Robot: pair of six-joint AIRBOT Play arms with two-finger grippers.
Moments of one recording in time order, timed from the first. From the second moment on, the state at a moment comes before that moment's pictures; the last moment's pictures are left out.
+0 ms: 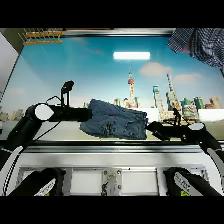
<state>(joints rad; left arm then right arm) -0.32 -0.99 0.80 1.00 -0.94 -1.54 -0.21 -1.09 0.39 -0.62 0.94 1.18</state>
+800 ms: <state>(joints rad) -0.35 -1.04 0.80 0.99 -0.94 -1.56 -0.06 -1.26 0.63 -0.48 0.76 1.14</state>
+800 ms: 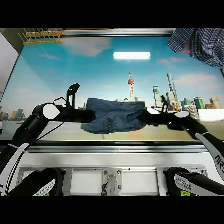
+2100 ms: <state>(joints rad) -0.35 -1.04 0.80 0.99 -0.92 -1.57 -1.11 -1.04 0.87 -1.36 0.83 1.43</state>
